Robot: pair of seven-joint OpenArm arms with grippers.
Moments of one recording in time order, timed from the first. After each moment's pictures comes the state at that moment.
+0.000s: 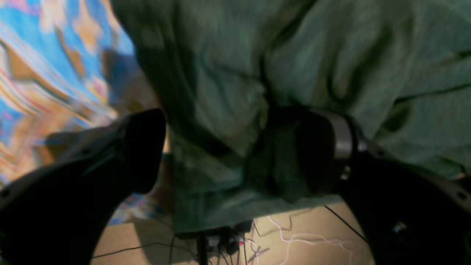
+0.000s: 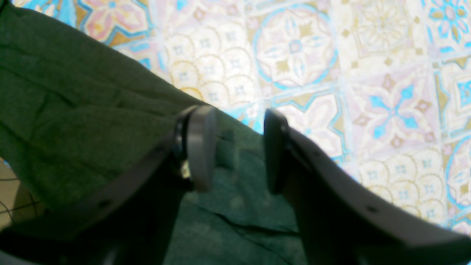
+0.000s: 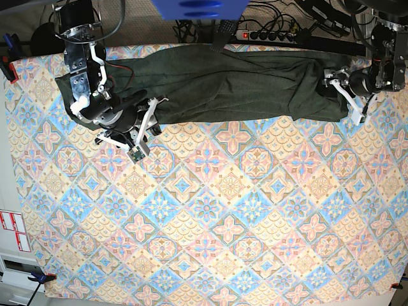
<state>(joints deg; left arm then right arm) 21.8 -38.3 -5.8 83.9 -47.3 -10.7 50.6 -8.9 15.3 -8.6 106.3 16.1 19.2 -56.7</state>
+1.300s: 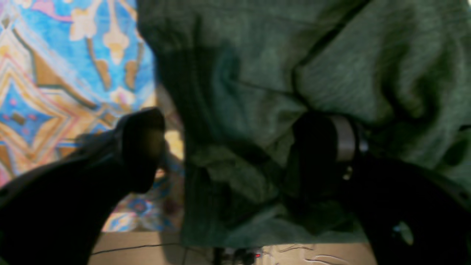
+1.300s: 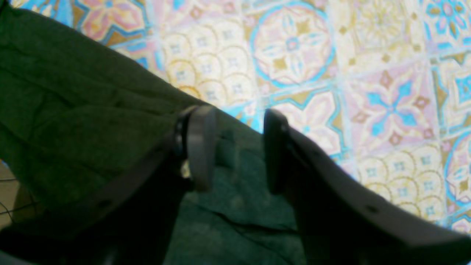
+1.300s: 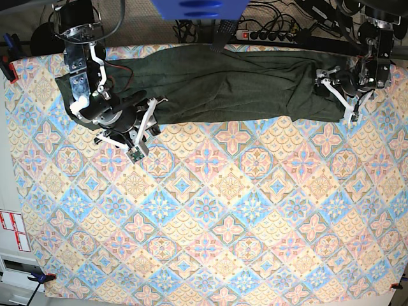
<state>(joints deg) 21.2 -29.7 -1.7 84.1 -38.0 -7.7 47.8 -9.0 15.3 -8.4 106.3 16.2 19.3 -56.9</state>
